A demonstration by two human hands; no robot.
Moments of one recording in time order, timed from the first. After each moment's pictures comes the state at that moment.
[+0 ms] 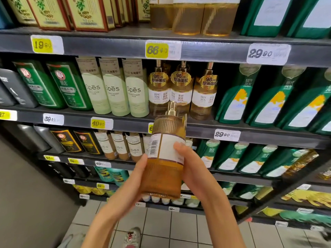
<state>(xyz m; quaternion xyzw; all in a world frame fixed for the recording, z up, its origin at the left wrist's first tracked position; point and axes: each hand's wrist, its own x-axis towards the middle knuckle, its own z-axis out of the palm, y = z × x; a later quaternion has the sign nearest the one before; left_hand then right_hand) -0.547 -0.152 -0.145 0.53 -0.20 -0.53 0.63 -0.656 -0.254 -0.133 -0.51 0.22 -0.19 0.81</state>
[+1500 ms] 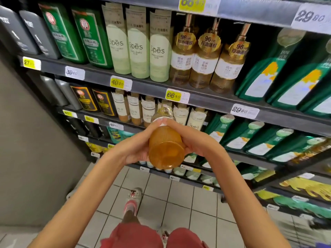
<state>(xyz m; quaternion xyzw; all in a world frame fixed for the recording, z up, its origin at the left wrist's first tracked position) -0.526 -0.127 -0.157 0.58 -0.18 -0.62 0.50 -0.629 -0.250 -0.153 -0.68 0.36 0.08 0.64</state>
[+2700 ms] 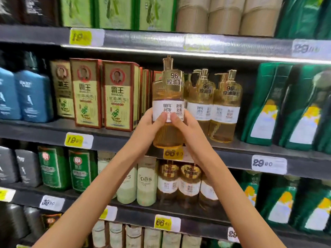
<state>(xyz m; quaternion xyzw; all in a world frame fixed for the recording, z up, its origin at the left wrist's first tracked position) -0.422 -0.276 0.076 0.48 -0.51 -0.21 0.69 -0.524 -0.357 0.075 -0.71 0.09 -0.41 0.56</state>
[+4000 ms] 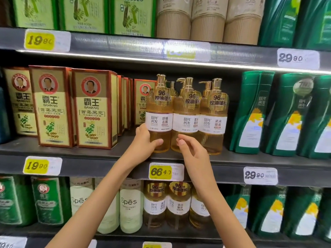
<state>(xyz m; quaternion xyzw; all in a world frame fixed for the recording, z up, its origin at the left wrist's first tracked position) -0.385 -0.358 0.063 0.65 -0.59 -0.01 0.49 -0.545 -0.379 0.044 -0.72 0.25 -0.51 0.40</state>
